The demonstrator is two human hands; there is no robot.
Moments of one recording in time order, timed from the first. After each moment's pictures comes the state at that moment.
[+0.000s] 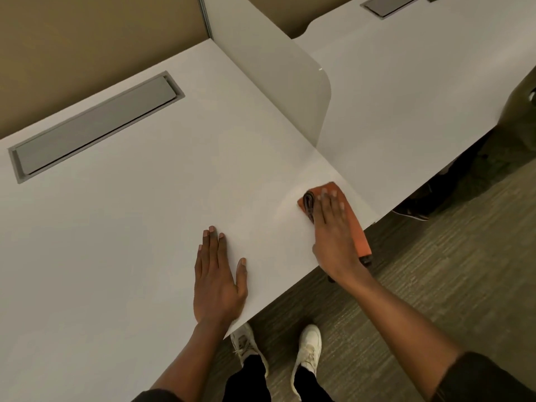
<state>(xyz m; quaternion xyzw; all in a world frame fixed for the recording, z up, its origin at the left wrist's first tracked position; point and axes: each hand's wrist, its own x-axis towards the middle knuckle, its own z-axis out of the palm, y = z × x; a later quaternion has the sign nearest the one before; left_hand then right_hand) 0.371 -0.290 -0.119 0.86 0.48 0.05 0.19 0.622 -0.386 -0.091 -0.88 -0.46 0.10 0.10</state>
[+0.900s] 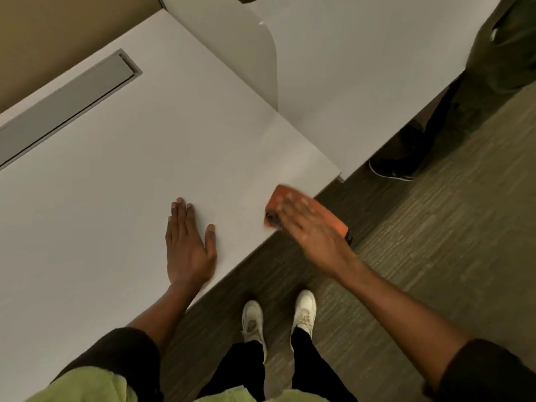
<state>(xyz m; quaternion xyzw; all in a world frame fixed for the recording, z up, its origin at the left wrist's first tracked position) 0.372 -0.291 -0.119 0.86 0.48 0.04 0.16 0.609 -0.488 -0.090 -0.75 -0.65 0.09 0.12</state>
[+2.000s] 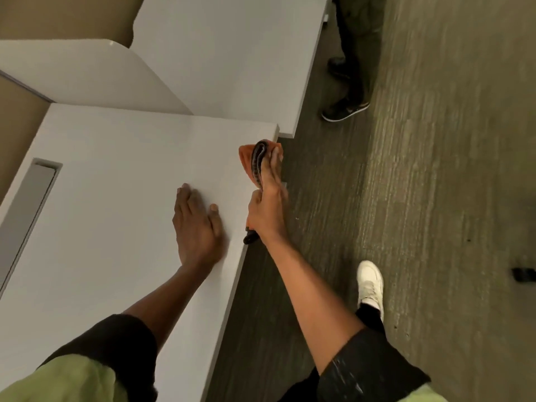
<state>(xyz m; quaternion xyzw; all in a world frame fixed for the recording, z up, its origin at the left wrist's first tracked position) 0.460 -0.264 -0.136 0.96 0.25 0.06 0.12 0.538 -0.411 -0.107 -0.82 0.00 0.05 0.58</state>
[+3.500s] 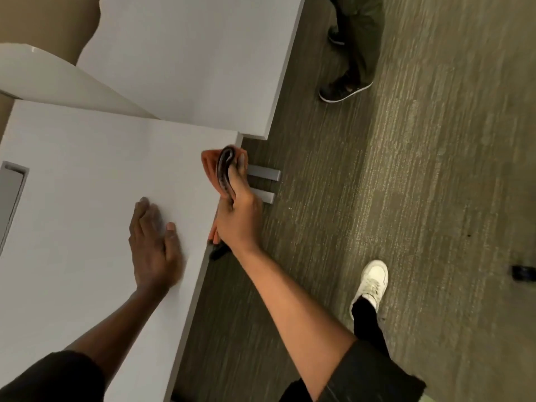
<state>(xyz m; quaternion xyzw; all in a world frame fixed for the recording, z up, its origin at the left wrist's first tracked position) 0.461 -0.264 -0.134 0.96 0.26 0.04 0.12 0.577 -0.453 -0.095 -0.69 0.03 0.14 0.71</state>
